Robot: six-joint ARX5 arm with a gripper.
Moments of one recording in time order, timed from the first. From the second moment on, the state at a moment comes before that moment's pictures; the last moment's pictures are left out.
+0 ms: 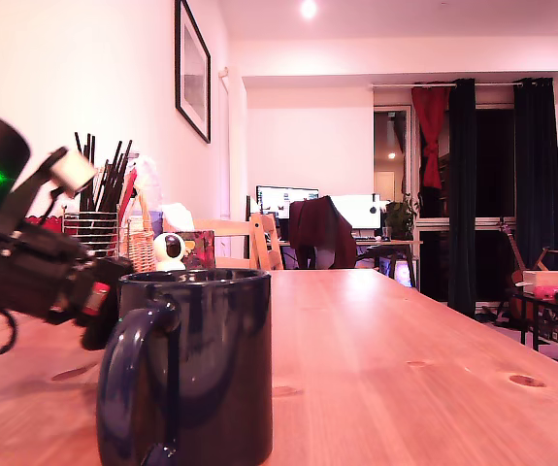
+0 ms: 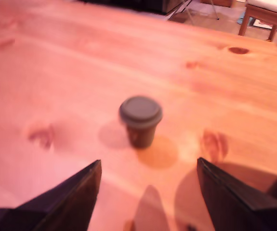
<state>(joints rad) -0.35 1.77 0.50 0.77 0.68 0.31</state>
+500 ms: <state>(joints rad) -0.37 1.93 0.54 0.85 0.69 0.32</state>
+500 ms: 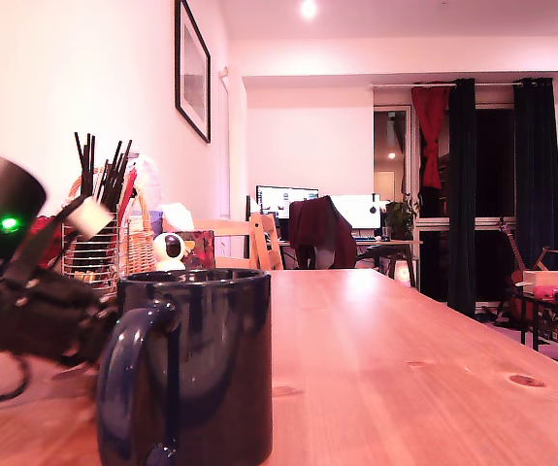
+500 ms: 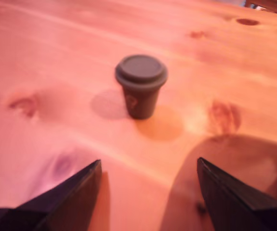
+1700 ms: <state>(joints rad) -0.43 2.05 0.73 0.82 0.70 0.31</state>
